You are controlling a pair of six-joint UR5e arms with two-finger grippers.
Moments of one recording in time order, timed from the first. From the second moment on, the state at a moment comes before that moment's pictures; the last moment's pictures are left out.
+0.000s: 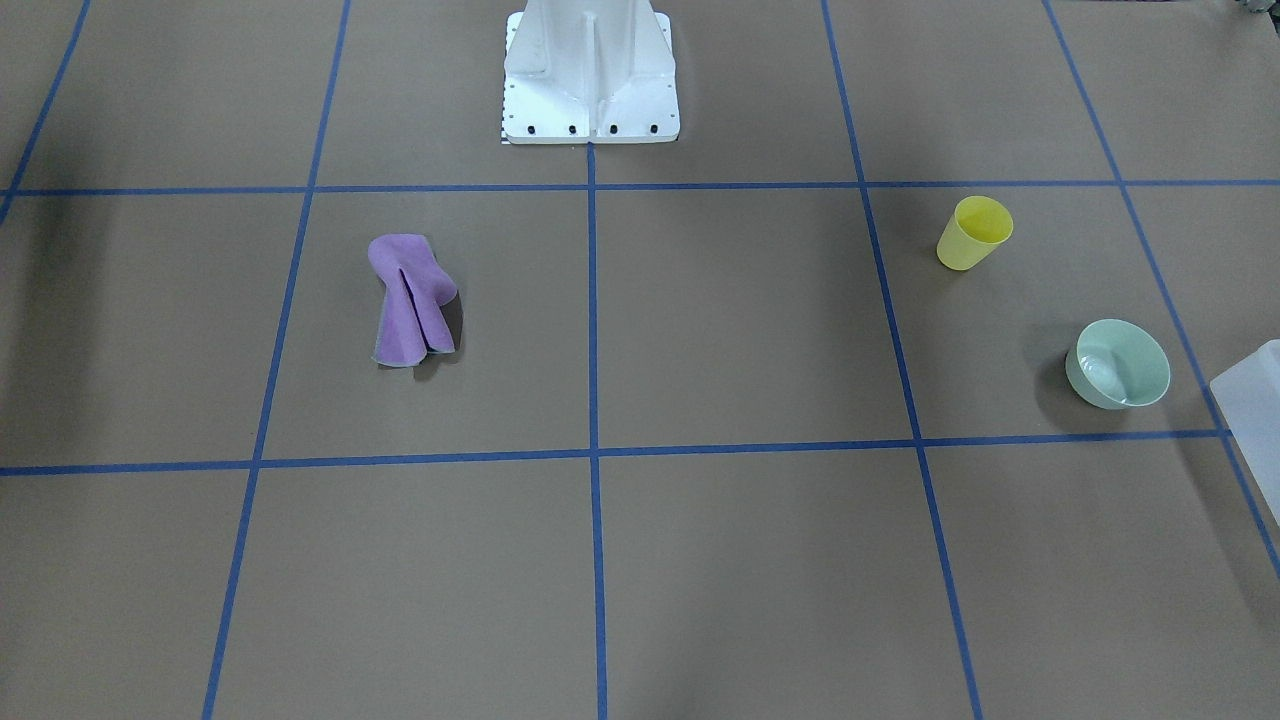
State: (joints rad) left arm -1.59 -1.54 -1.81 -1.58 -2.45 0.06; right arm 1.50 -1.62 1.78 -1.61 2.29 -0.11
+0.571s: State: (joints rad) left arm -1.44 -1.55 -1.76 -1.64 -2.45 -0.09; right arm 1.42 -1.60 1.79 -1.59 2.28 -0.03
